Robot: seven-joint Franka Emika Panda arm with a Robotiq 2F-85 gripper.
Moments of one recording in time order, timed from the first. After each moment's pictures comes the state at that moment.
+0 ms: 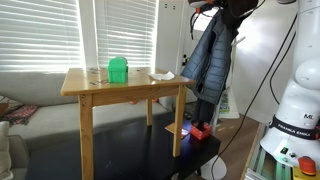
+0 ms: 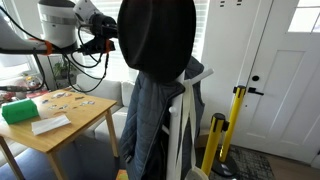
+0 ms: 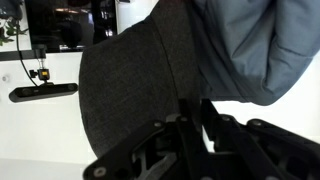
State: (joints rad) arm -0.05 0.21 -0.11 -1.28 -1.37 1.25 1.62
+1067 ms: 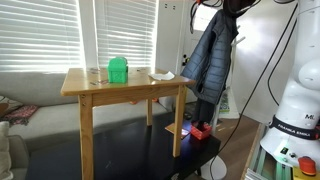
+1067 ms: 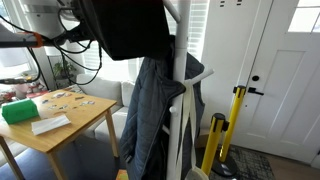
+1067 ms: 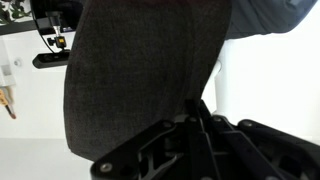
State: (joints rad) arm 0.02 0.21 -0.08 -1.20 -1.54 1.12 1.57
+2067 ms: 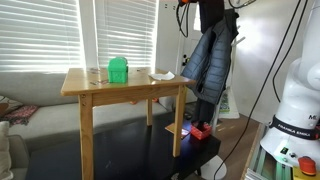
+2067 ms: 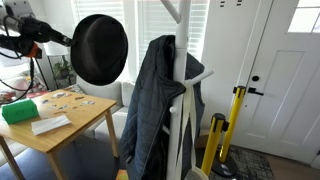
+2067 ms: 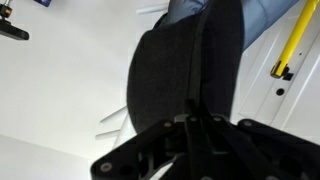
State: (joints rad) arm 0.18 0.06 0.15 -1.49 -1.30 1.14 1.22
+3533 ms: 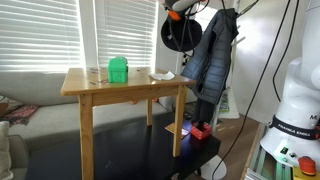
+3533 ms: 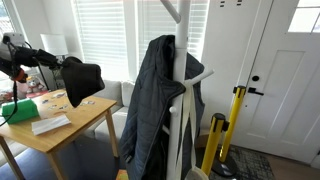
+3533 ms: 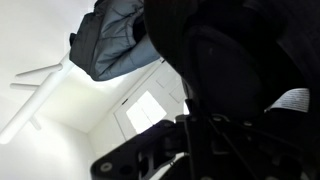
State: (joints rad) arm 0.24 0.12 0.24 -1.66 -1.32 1.30 1.09
